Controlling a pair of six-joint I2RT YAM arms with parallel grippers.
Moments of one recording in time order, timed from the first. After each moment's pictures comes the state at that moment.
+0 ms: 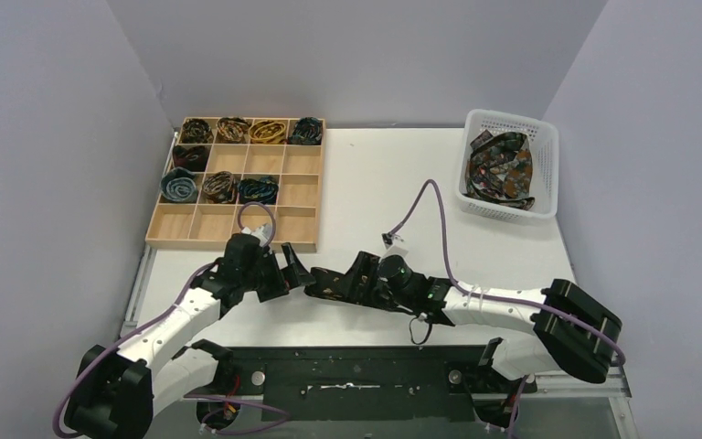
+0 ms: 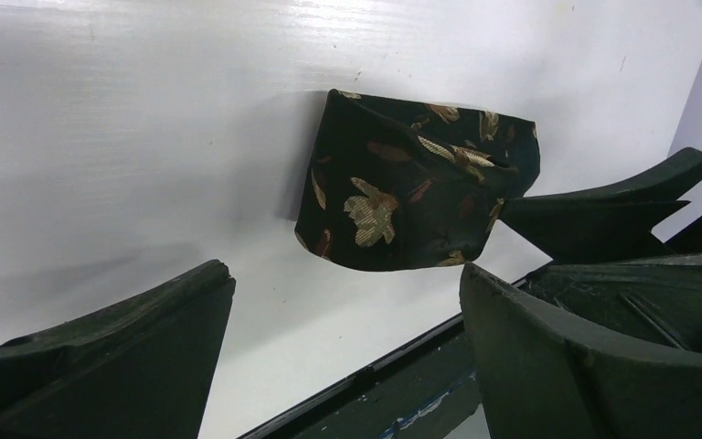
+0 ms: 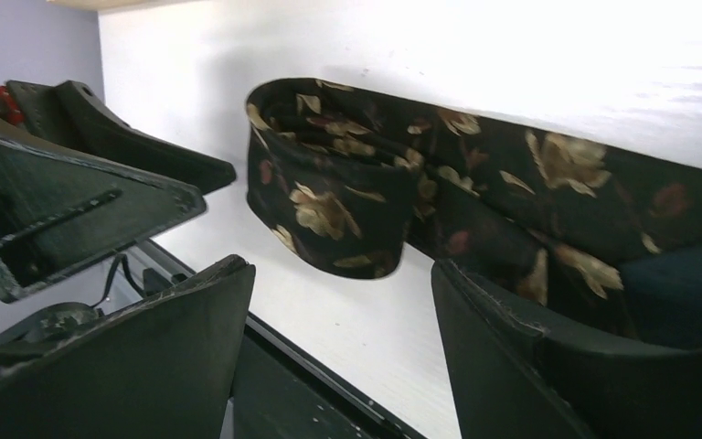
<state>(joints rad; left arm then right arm) -0.40 1.00 0.44 -0.25 0.32 -0.78 1.00 1.32 0.52 0.18 0.12 1.08</state>
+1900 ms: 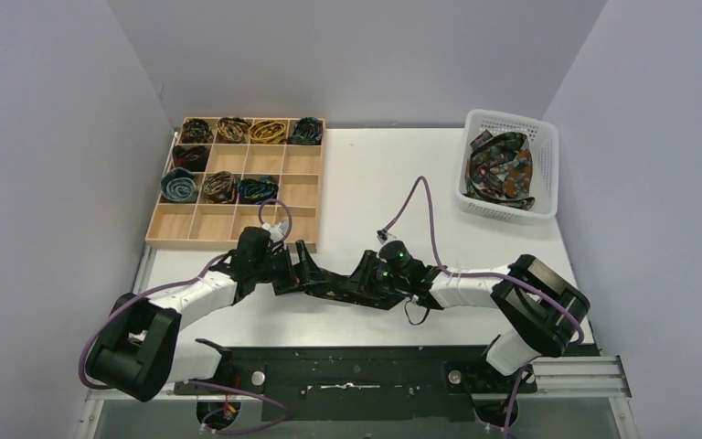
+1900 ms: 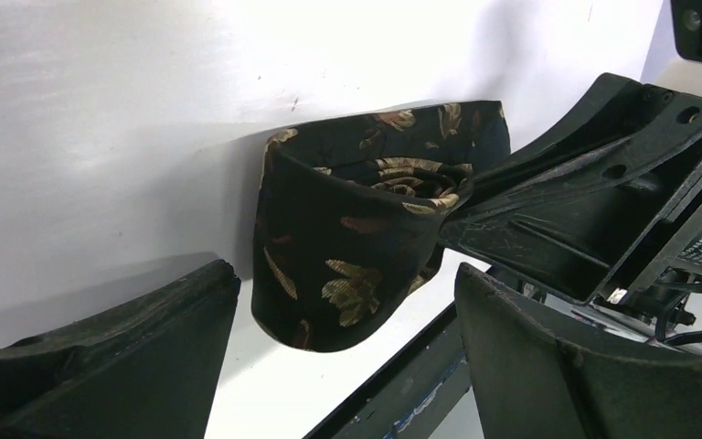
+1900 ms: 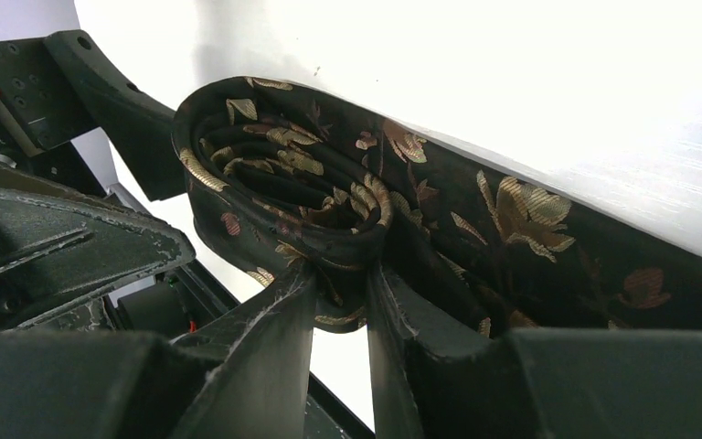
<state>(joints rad) -0.40 1.27 0.45 0.02 0.49 -0.74 0.83 1.55 0.56 0.32 -0.20 1.06</state>
